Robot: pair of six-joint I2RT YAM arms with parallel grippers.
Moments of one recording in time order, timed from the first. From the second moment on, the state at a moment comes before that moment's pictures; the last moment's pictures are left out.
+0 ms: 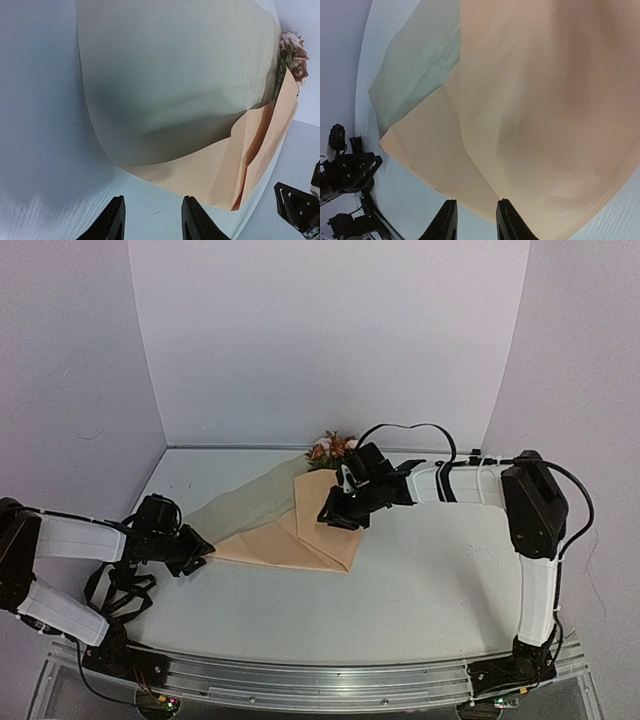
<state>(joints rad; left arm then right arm) -0.38 1.33 0.47 -0.01 0.21 -1.15 0.75 2.04 1.49 -0.31 -0.25 0.78</state>
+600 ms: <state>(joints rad) -0.37 1.44 0.46 0.11 0.14 -1.20 0.78 2.20 1.64 -0.33 -0.25 0.81</state>
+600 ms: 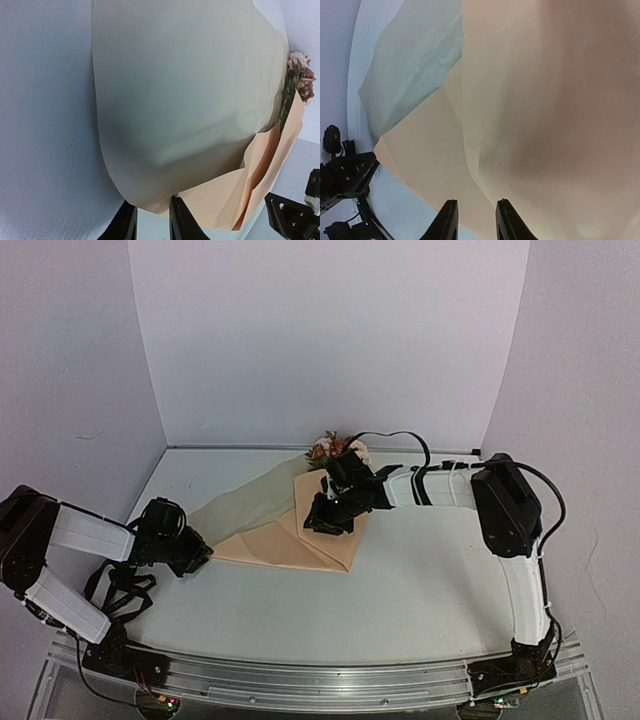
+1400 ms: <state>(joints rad) -0.47 1.25 0.53 0.18 0.10 -0.90 0.79 2.33 1.74 -0.37 -0.26 0.83</state>
